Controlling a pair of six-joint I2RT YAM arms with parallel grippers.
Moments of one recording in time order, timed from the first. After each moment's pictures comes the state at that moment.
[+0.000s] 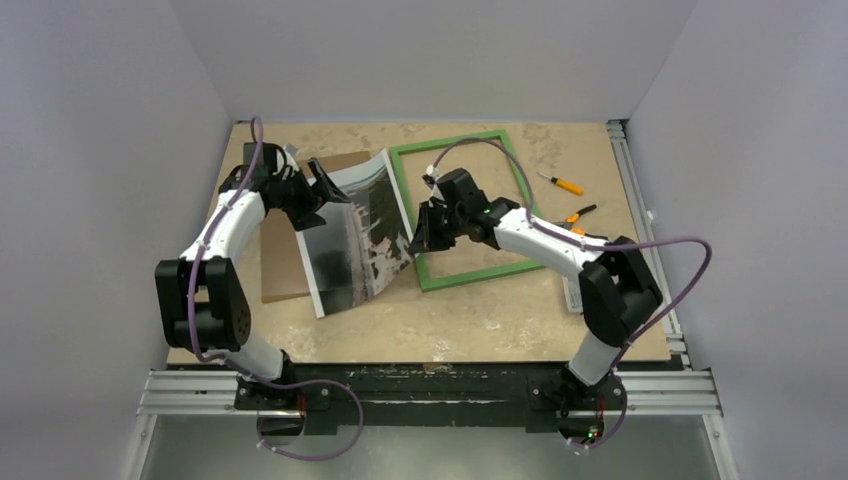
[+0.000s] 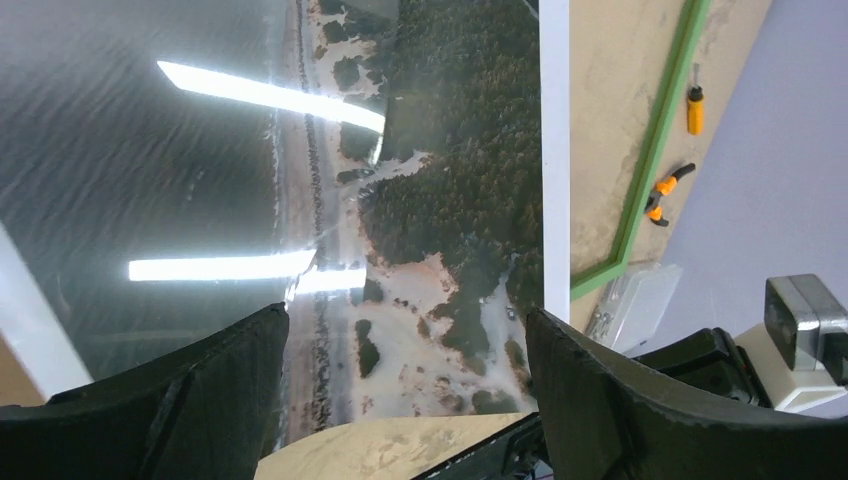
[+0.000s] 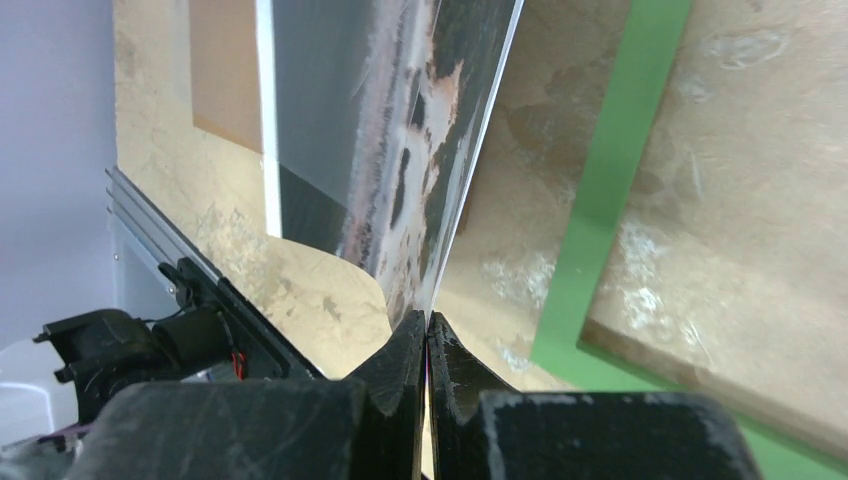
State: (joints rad) left arm 0.05 1.61 1.20 -0.57 0.53 -0.59; right arm 0.70 1.74 1.24 -0.30 -0.33 0.63
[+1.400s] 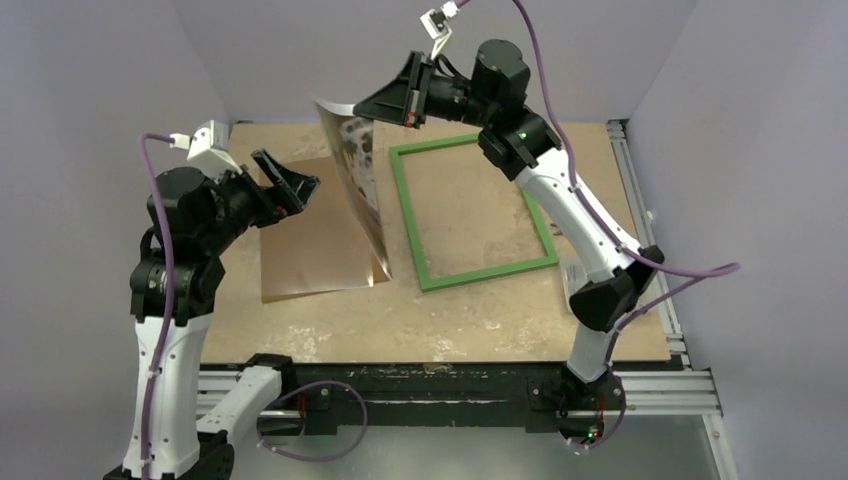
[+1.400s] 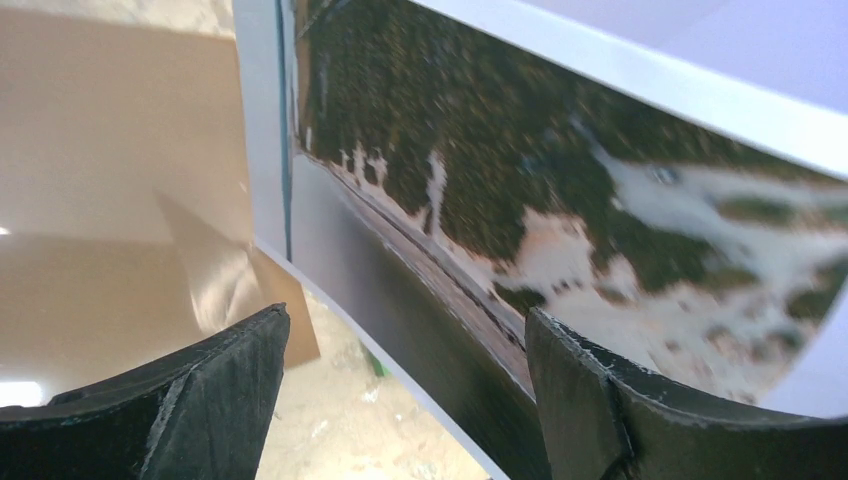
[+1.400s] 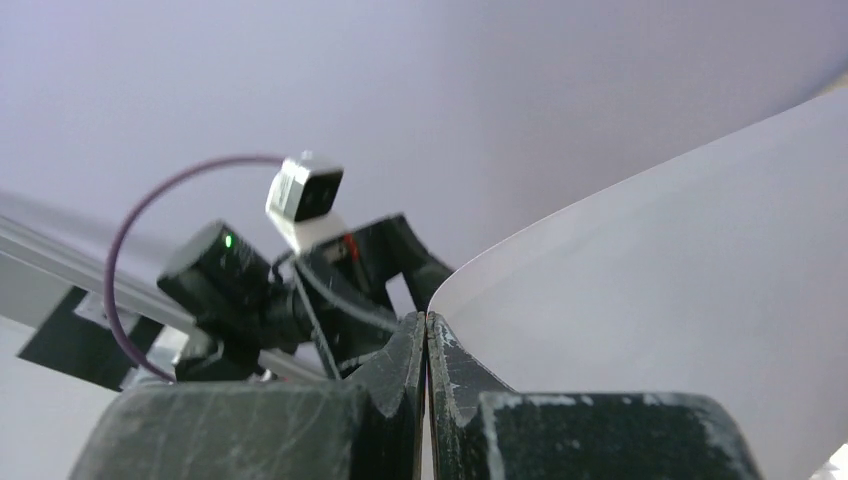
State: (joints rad) left arm -0.09 0.91 1.38 -0.77 0.28 -0.56; right arm 0.65 1.75 2.07 -0.22 -0.67 0.87
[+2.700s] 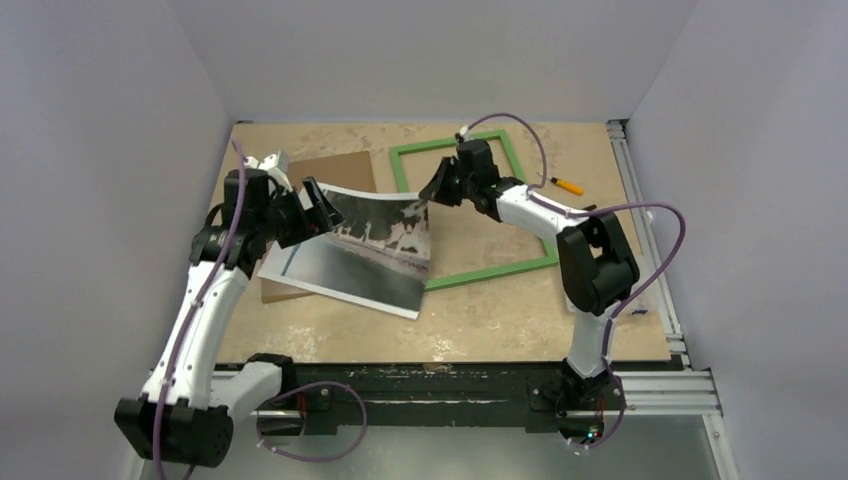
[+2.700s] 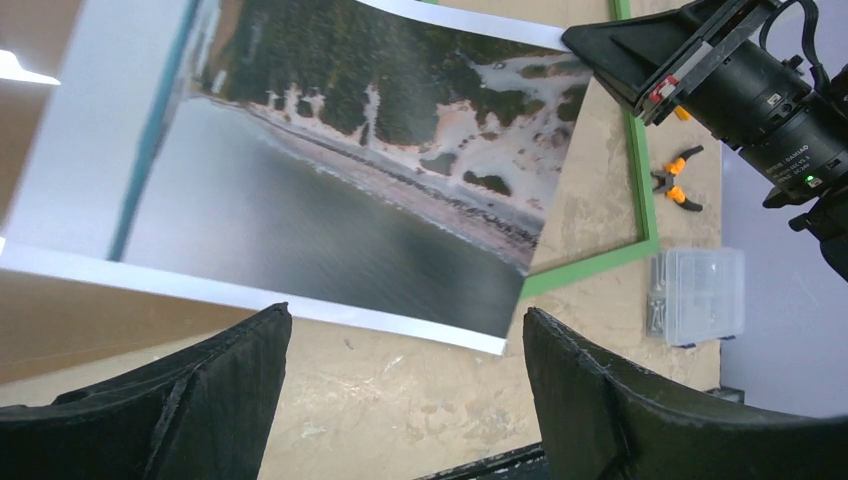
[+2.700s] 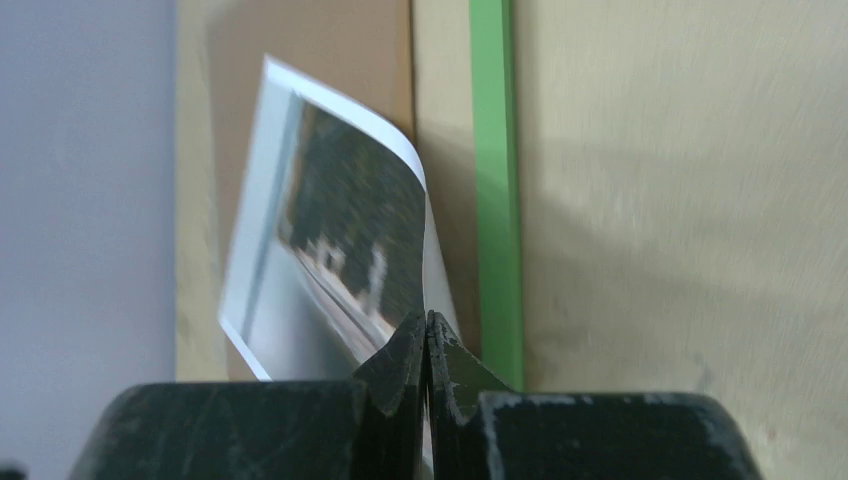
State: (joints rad) left arm -0.11 0.99 1.09 -0.75 0.26 -0.51; right arm 0.51 1.92 1.42 -0.02 -0.15 0.79
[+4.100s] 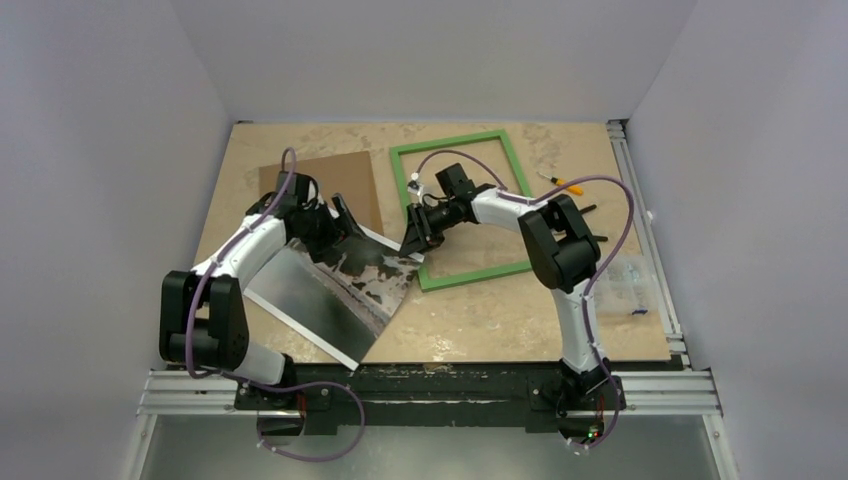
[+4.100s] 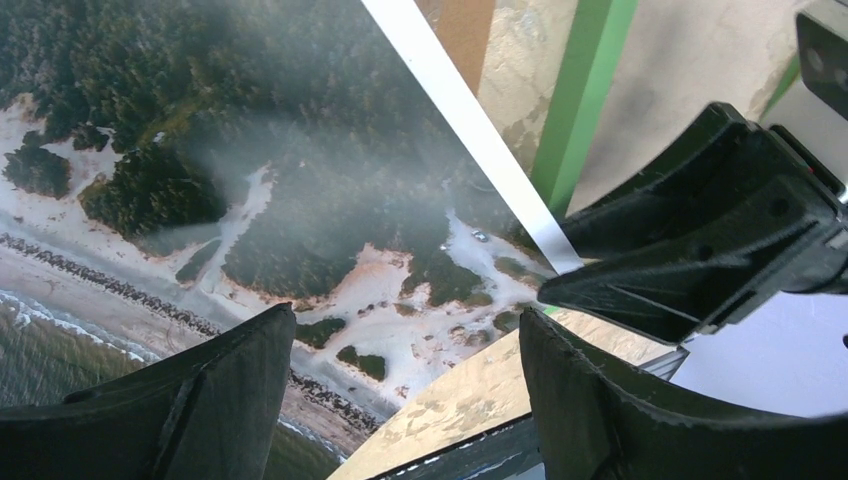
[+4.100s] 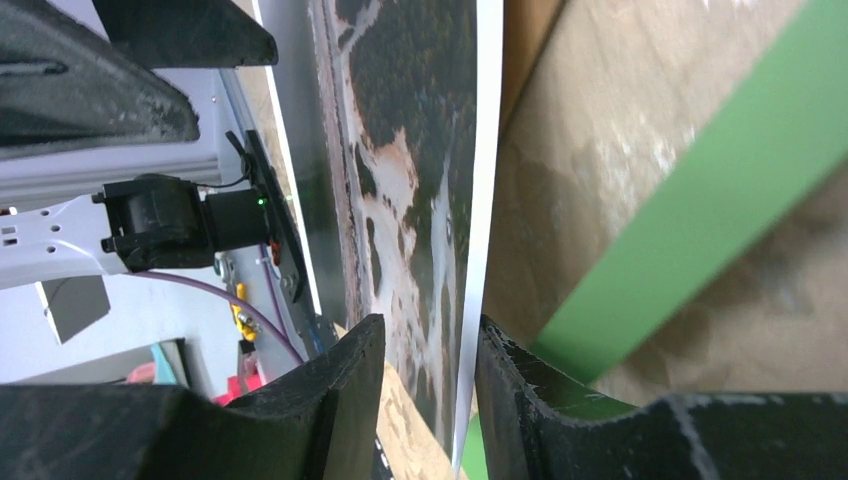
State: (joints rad) left arm -0.12 1.49 0.97 -0.55 0.39 -0.67; right arm 0.55 2.16 1.46 -0.30 -0.94 0.36
